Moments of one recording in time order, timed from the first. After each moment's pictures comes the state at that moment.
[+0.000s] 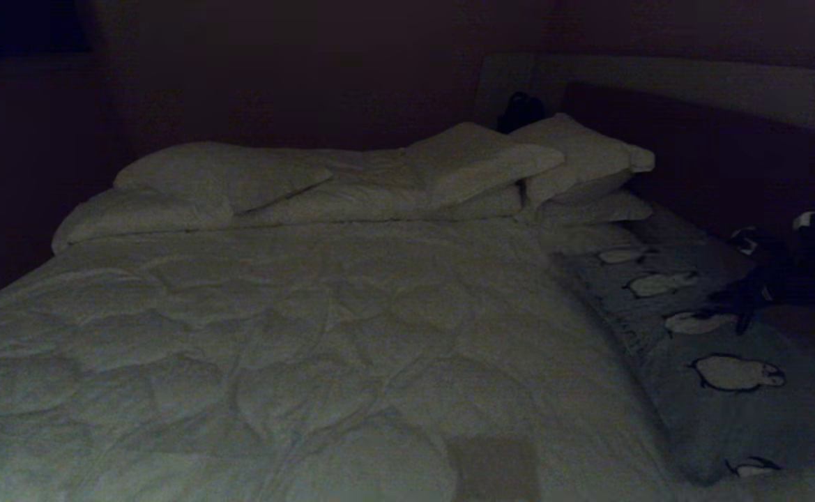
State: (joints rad) left arm 0.00 0.00 0.00 0.00 0.00 0.00; right arm -0.47 2.38 -1.94 0.29 0.39 -0.61
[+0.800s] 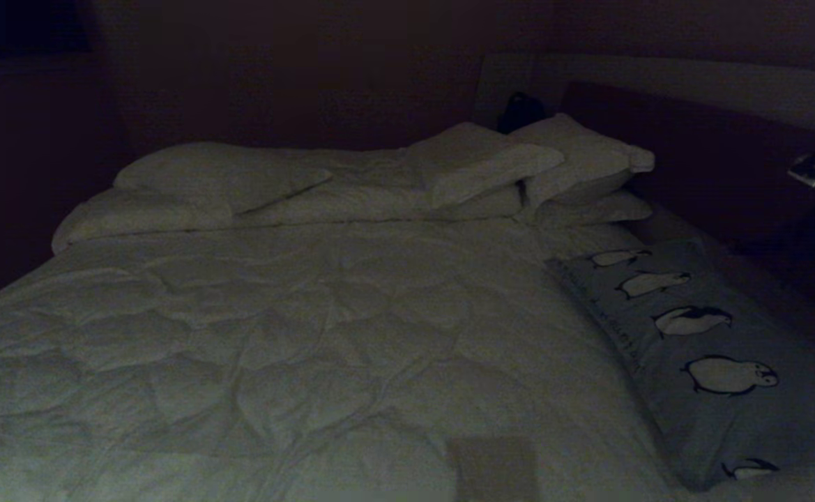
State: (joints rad) left arm 0.00 0.00 0.00 0.00 0.00 0.00; right arm -0.47 2.04 -1.91 0.53 0.54 -0.53
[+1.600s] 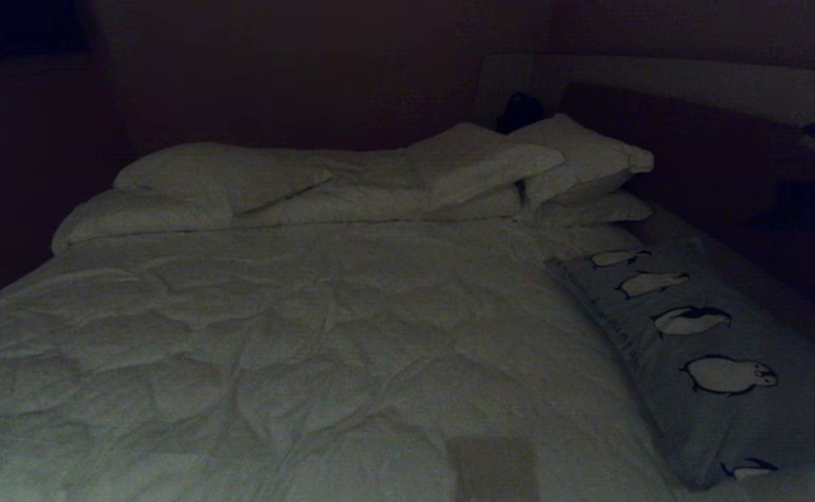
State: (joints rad) left arm 0.00 0.00 0.00 0.00 0.00 0.00; right arm -0.33 1.93 -1.92 0.67 0.39 0.03
